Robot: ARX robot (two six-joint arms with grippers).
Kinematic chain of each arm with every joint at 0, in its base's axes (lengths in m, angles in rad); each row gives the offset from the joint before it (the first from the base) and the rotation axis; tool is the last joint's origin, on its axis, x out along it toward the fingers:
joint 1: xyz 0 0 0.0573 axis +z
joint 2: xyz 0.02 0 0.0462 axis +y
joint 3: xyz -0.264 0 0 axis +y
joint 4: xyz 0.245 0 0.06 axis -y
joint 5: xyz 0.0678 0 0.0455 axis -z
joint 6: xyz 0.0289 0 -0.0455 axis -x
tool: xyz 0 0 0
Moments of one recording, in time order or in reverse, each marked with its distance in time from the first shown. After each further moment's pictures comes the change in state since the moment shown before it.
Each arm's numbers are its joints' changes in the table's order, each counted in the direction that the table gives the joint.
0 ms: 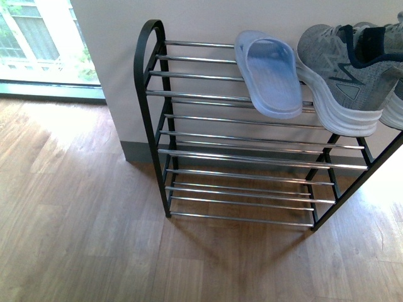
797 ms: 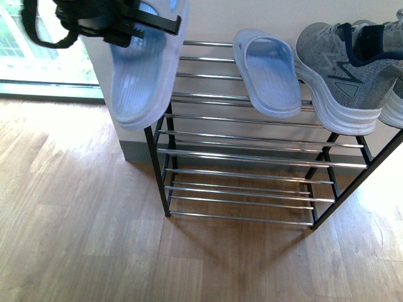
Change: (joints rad) left arm -0.101 1.542 -1.090 0.121 0.113 -0.251; right arm 0.000 0.000 0.000 0.000 0.000 0.000
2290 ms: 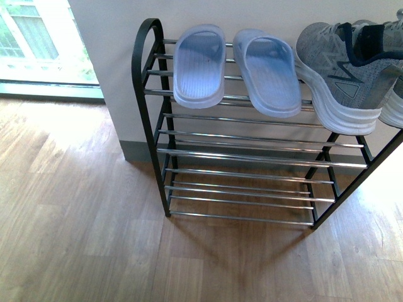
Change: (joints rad) left arm -0.063 0.010 -0.188 0.013 0.122 0.131; right arm 0.000 0.000 0.000 0.000 0.000 0.000
